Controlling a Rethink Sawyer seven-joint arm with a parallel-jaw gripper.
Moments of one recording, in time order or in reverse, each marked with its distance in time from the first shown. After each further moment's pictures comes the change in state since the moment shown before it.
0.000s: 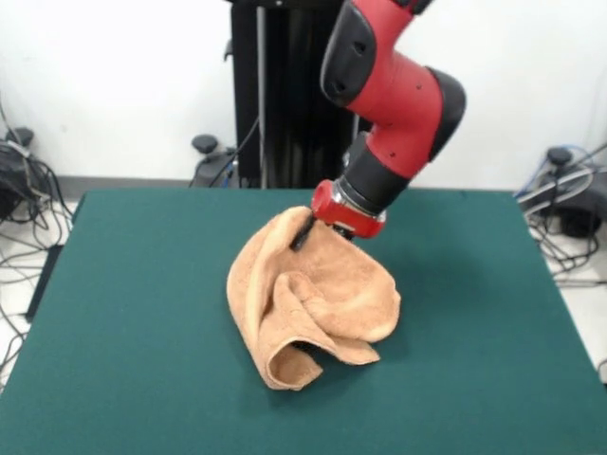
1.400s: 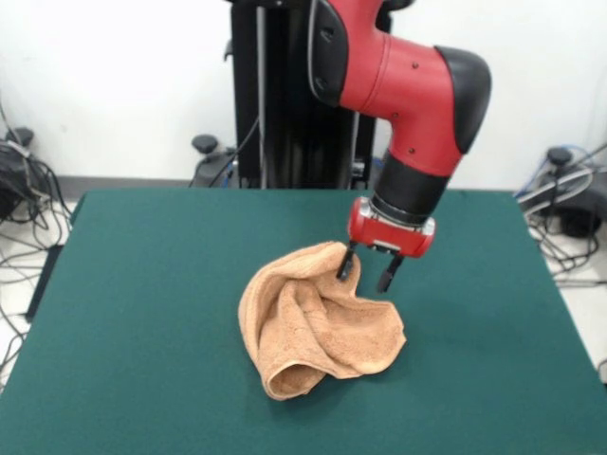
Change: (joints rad) arm -0.228 -0.271 0.256 0.019 -0.029 0.013 0.000
